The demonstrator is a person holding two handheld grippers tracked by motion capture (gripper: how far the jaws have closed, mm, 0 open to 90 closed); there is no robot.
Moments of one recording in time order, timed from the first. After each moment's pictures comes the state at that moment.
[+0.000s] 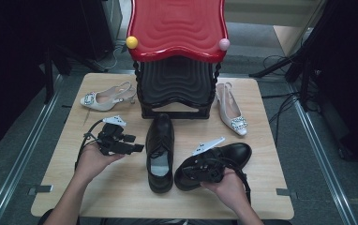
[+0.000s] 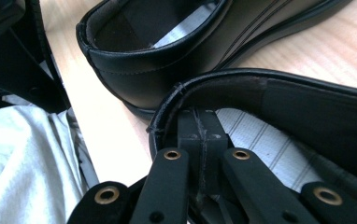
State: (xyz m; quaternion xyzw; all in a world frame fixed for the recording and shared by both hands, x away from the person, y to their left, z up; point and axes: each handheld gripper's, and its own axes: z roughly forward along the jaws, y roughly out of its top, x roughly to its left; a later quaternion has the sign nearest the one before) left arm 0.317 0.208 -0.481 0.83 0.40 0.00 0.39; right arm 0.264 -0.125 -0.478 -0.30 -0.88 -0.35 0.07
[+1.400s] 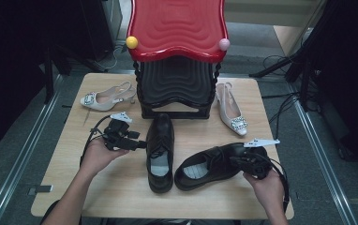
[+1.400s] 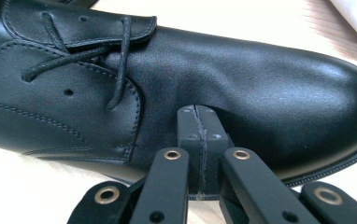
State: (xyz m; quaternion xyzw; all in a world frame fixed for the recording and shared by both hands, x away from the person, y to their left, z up) left arm 0.333 0.197 -0.484 0.84 0.39 0.01 0.37; right arm 0.279 -0.249 -0.490 -0.47 -0.81 -0.33 -0.06
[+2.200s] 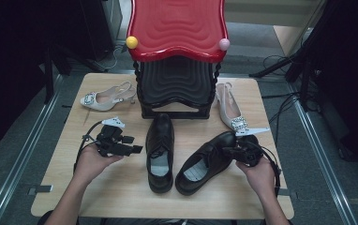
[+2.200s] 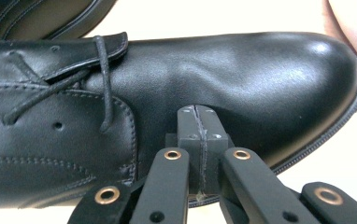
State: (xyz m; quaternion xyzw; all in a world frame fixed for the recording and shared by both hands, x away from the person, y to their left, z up) left arm 0.310 0.213 -0.483 0.83 0.41 0.01 0.38; right arm 0.316 -0.232 -0.491 -0.46 -0.82 -0.34 -0.05
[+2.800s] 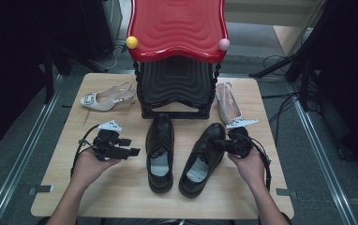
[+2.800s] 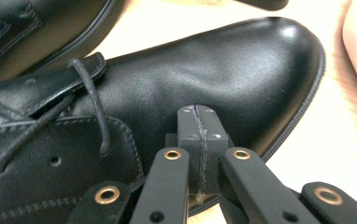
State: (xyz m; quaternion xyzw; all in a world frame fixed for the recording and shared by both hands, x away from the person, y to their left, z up) left arm 0.299 0.217 -0.485 0.83 0.41 0.03 0.38; right arm 0.341 -0.207 -0.490 -0.44 -0.83 -0.34 -0.06
